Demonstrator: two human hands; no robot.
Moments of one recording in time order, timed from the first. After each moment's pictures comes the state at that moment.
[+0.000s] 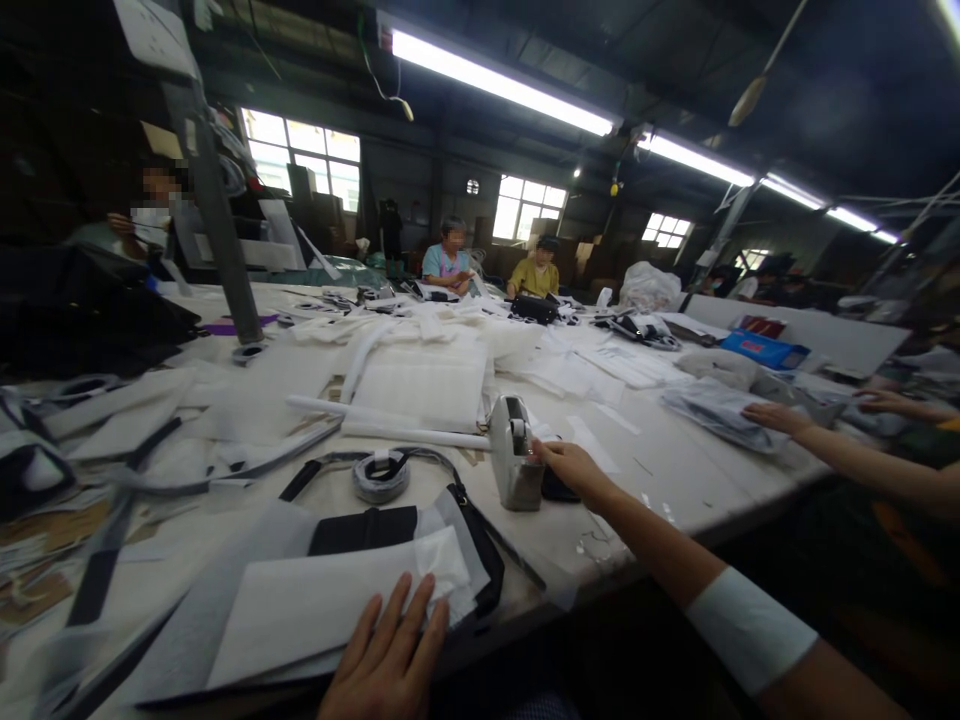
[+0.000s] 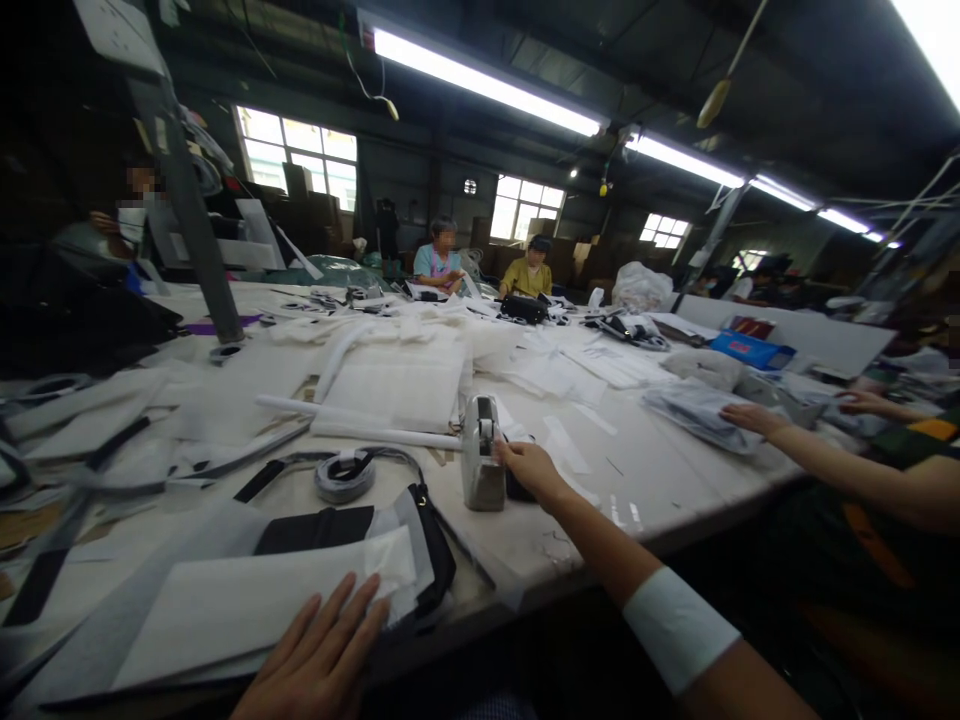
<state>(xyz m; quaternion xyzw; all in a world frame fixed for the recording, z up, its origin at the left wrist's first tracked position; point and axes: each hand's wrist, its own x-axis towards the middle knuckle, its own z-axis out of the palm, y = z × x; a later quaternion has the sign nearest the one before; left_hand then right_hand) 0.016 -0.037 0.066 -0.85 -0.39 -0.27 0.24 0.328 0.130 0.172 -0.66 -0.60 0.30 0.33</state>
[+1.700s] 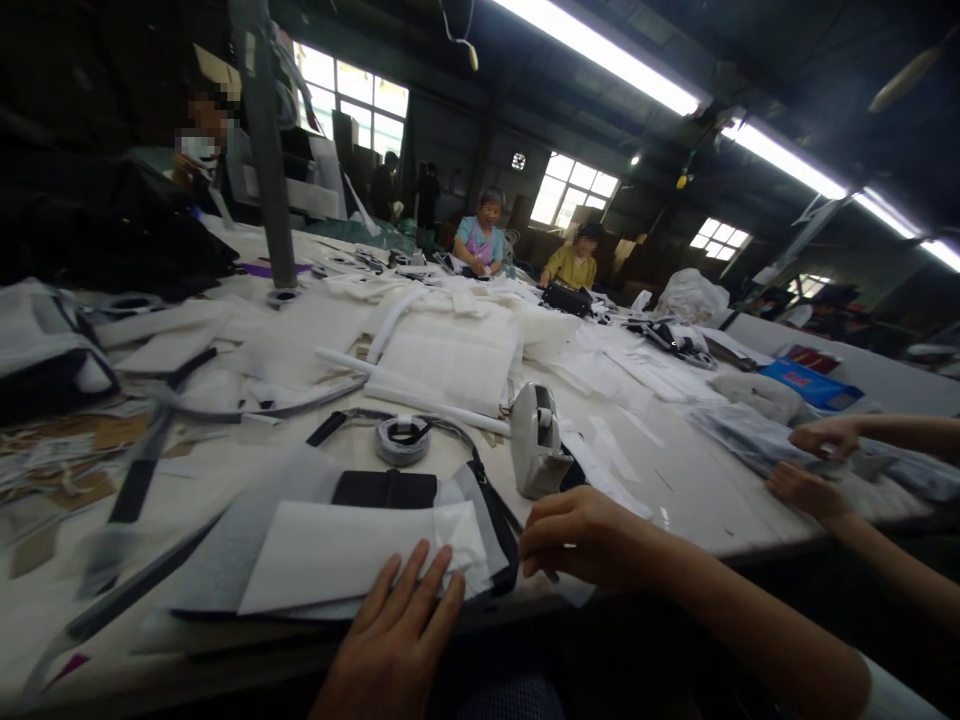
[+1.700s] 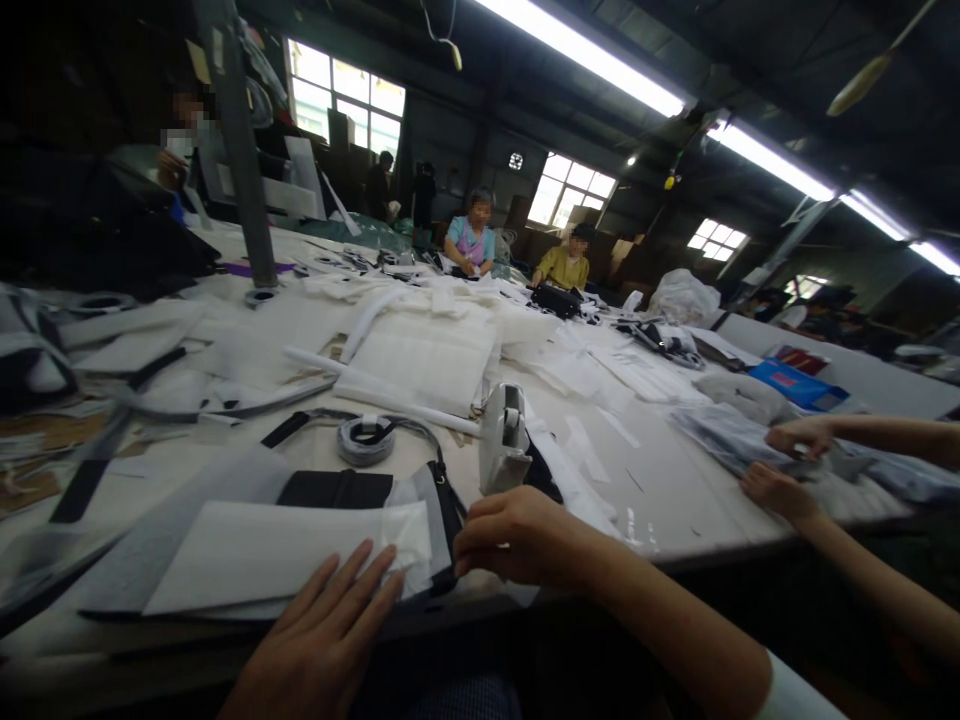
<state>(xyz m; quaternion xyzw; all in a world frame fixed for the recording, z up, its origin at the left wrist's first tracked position) 0.022 -0.050 0.082 -0.84 -0.45 -0.22 0.21 0.271 0.055 0.227 -0.21 -0.95 0.22 0.07</state>
